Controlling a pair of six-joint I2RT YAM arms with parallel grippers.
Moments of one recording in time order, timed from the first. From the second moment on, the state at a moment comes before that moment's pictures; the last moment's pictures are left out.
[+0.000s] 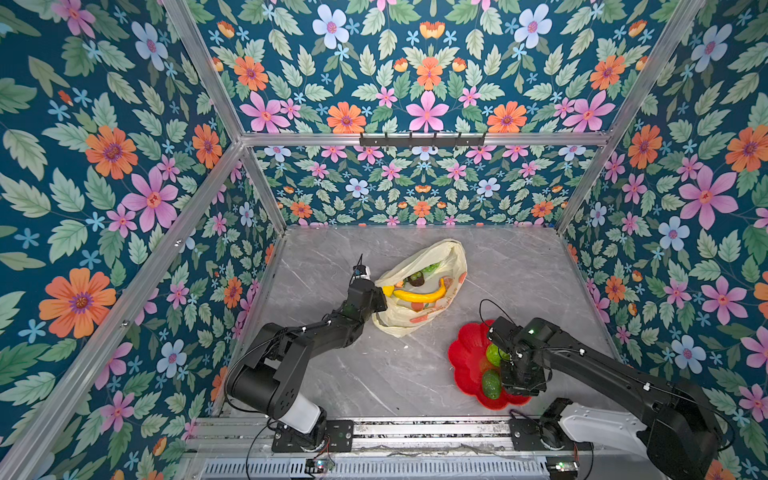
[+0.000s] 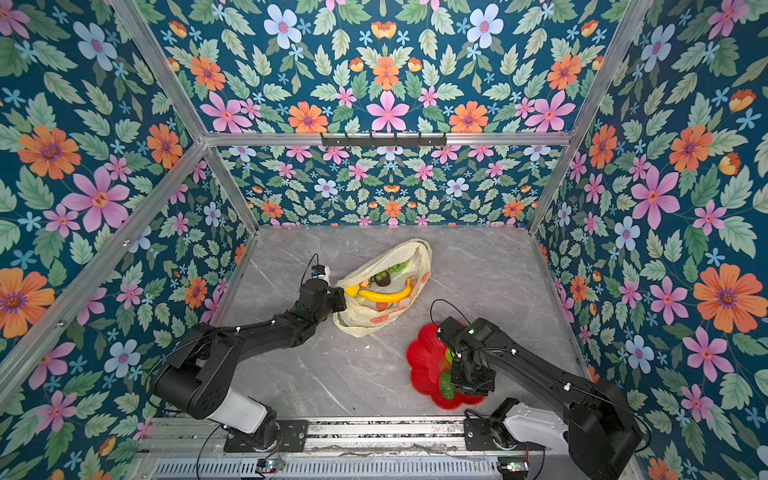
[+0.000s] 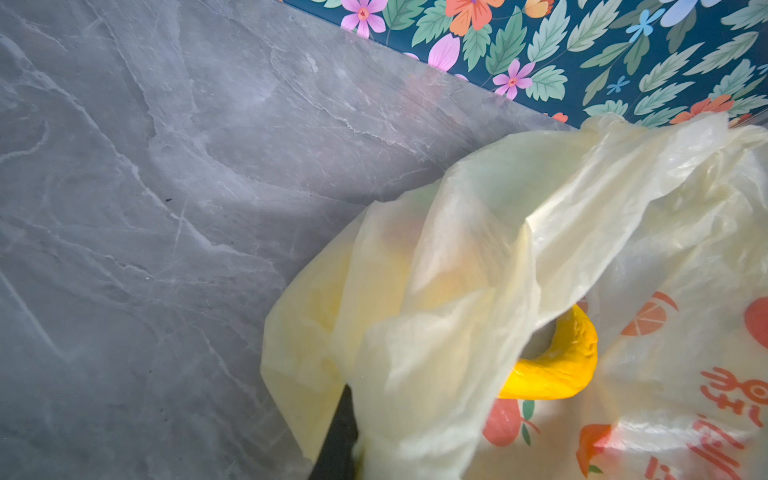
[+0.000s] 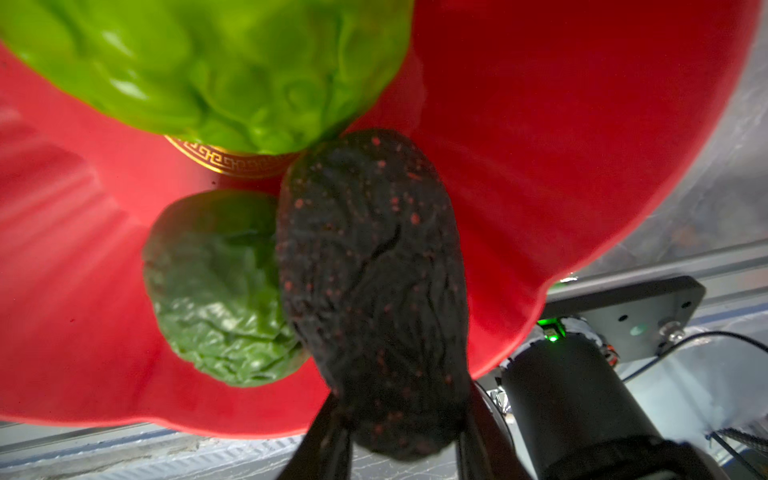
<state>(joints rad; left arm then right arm) -0.48 1.55 0.64 0.36 -0.12 -0.52 0.68 1.17 0.74 -1.30 -0.07 0.87</state>
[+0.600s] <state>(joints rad) -0.48 1.54 0.64 0.36 -0.13 -0.52 0.68 1.24 0.75 -1.30 -0.02 0.87</state>
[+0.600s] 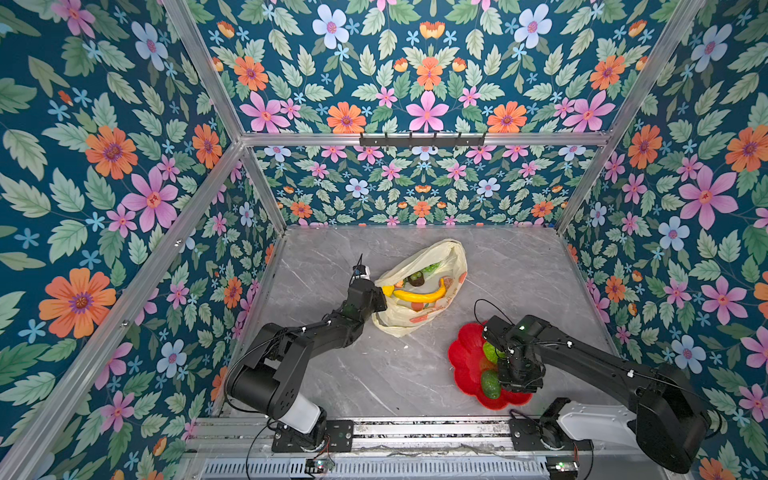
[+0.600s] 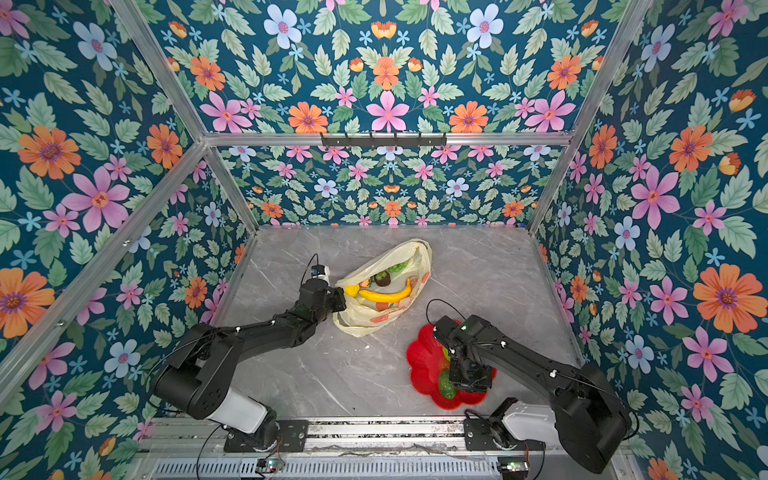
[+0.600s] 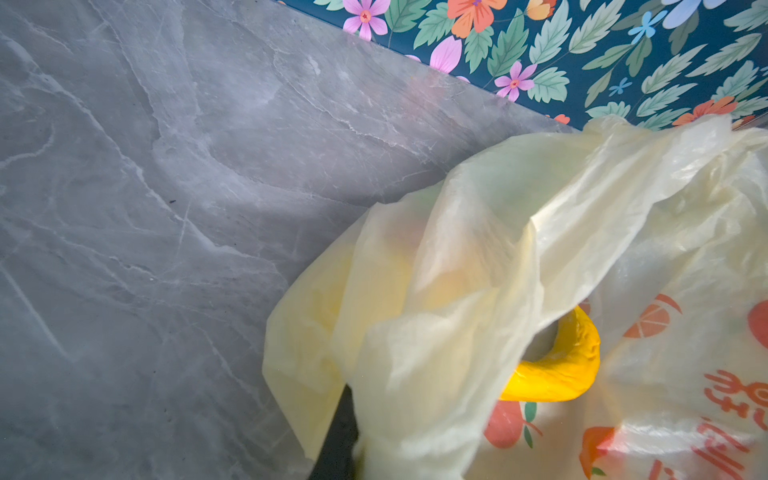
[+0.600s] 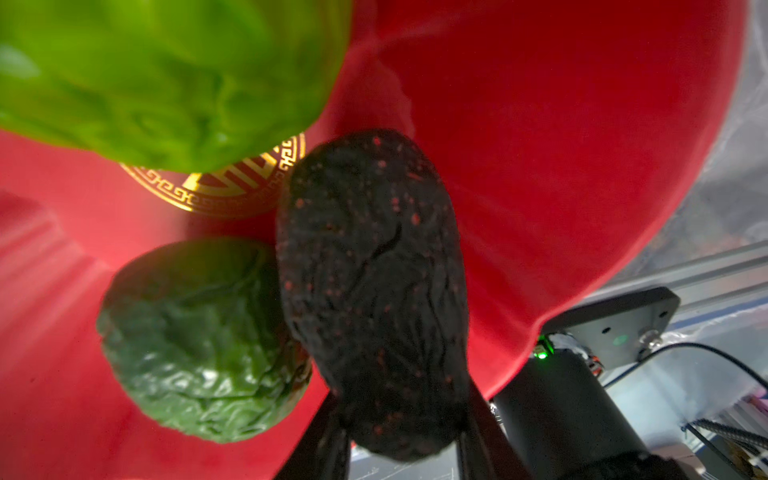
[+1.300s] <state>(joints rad) -0.48 1.52 0.62 0.37 -0.14 -0.52 0.68 1.18 1.01 -1.36 0.07 0.86</state>
